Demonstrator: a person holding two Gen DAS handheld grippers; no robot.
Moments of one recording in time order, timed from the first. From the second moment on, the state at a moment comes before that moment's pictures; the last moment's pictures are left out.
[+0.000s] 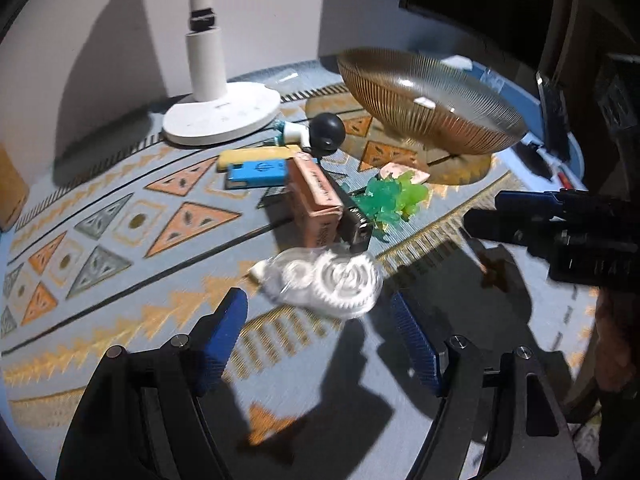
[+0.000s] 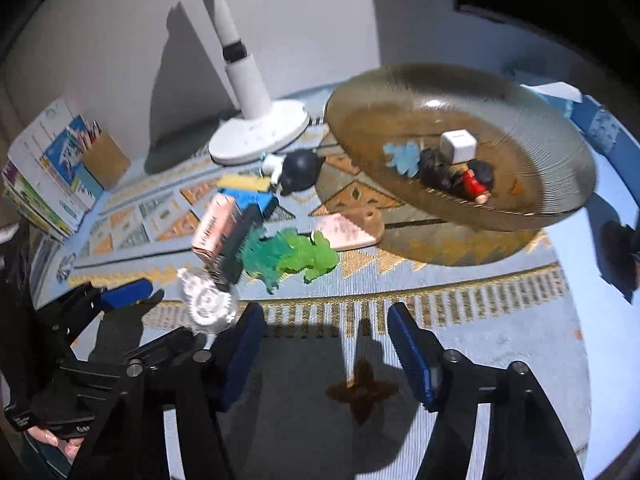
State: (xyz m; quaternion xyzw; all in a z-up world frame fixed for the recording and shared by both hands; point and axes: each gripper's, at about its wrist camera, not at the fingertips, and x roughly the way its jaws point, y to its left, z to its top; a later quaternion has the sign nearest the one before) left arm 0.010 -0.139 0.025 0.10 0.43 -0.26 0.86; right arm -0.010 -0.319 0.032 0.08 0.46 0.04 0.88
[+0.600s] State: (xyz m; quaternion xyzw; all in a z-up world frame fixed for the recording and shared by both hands) left arm 0.025 -0.106 0.013 0.09 0.45 -0.19 0.87; right arm 0.027 -0.282 0.018 -0.02 0.43 0.13 0.89
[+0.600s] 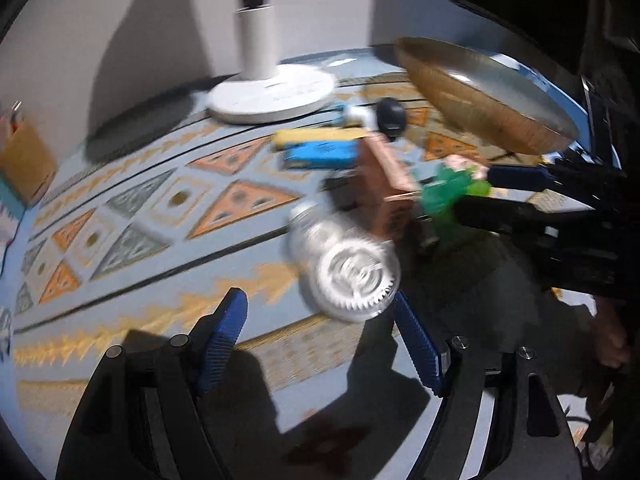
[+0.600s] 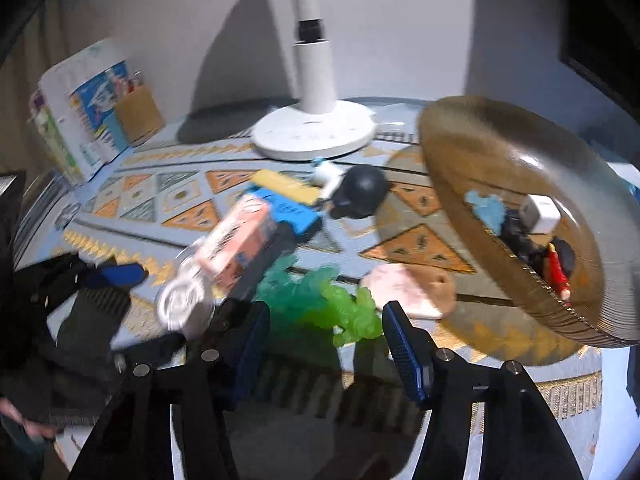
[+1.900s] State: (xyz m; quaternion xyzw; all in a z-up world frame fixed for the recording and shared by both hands) left arm 0.026 -0.063 0.017 0.03 0.43 -0.17 0.89; right arm 0.017 -0.279 0.003 0.05 0.44 0.08 0.89
